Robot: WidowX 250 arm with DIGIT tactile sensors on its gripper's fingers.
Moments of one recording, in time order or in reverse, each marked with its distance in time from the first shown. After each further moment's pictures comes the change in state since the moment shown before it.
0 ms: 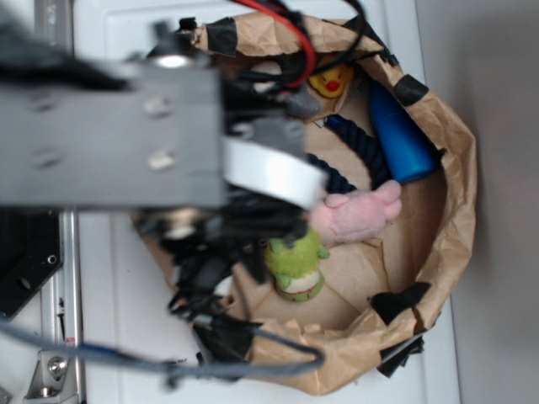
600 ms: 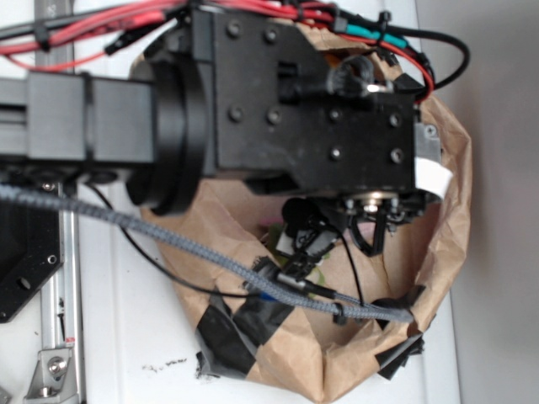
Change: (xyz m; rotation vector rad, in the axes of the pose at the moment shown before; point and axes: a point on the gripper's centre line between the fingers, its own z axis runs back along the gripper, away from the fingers) arm 0.045 0.023 -0.048 0.049 -0.020 -0.078
